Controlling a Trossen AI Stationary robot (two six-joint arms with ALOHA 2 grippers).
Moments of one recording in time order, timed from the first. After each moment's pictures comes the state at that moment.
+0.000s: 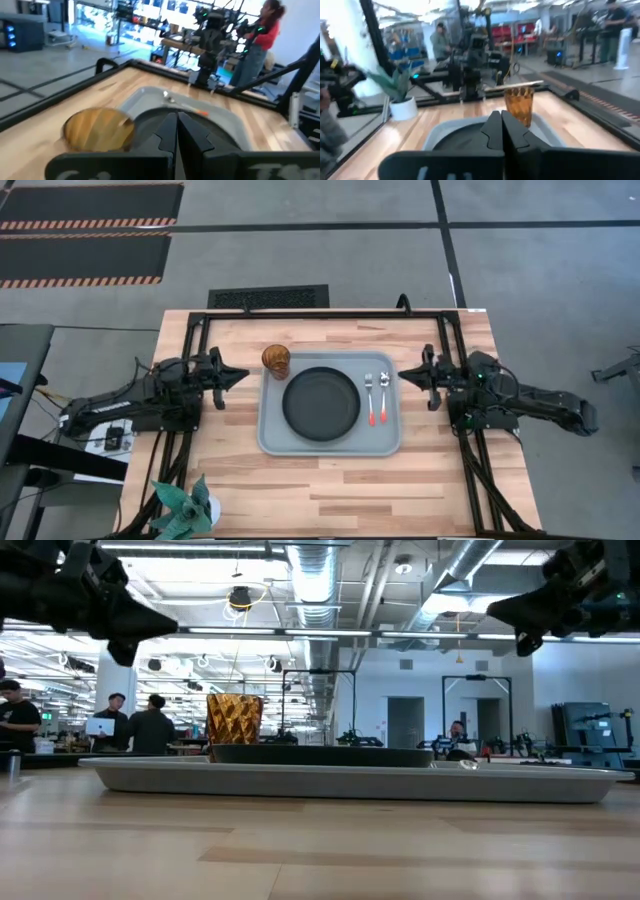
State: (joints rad) left arm 0.28 0.15 0.14 -0.04 0.06 -0.24; right arm -0.33 0.24 0.13 0.17 -0.28 0.13
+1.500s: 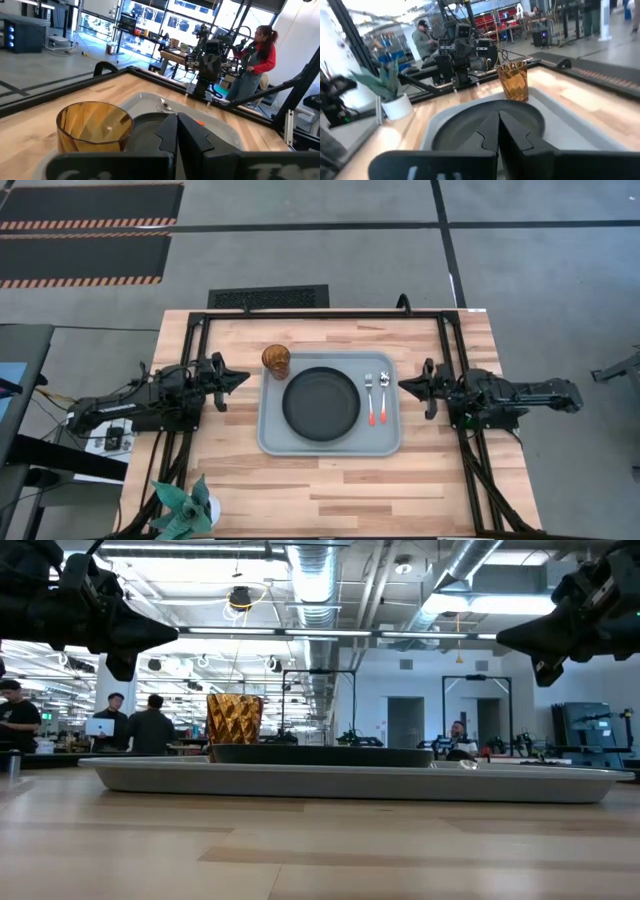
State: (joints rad) left arm 0.21 0.03 0.01 0.03 -0.03 -0.32; right arm 0.00 0.05 0.01 0.04 0.16 0.33
